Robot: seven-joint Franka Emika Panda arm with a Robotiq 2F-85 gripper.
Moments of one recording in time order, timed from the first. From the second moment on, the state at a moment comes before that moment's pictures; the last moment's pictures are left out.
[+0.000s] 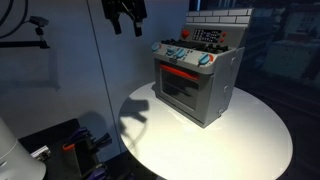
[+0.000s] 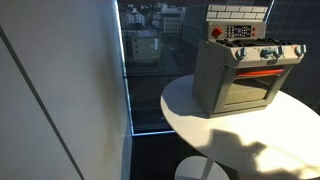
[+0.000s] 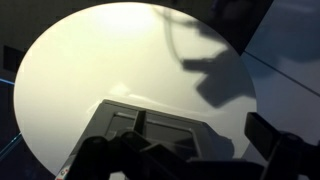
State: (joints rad) arm 0.04 -0.61 -0.12 -2.40 -0.01 1.92 -0.30
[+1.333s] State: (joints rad) arm -0.02 -0.28 -0.08 -2.22 0.03 2.23 -0.04
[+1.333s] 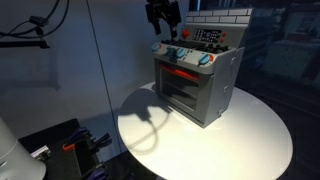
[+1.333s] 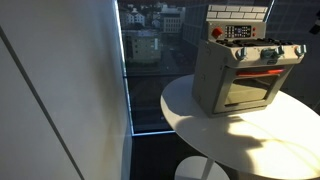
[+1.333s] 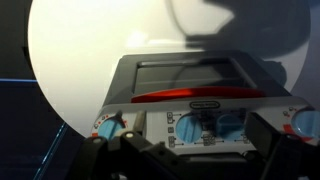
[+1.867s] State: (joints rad) arm -0.02 -0.26 -0.08 -2.22 0.03 2.27 -0.04
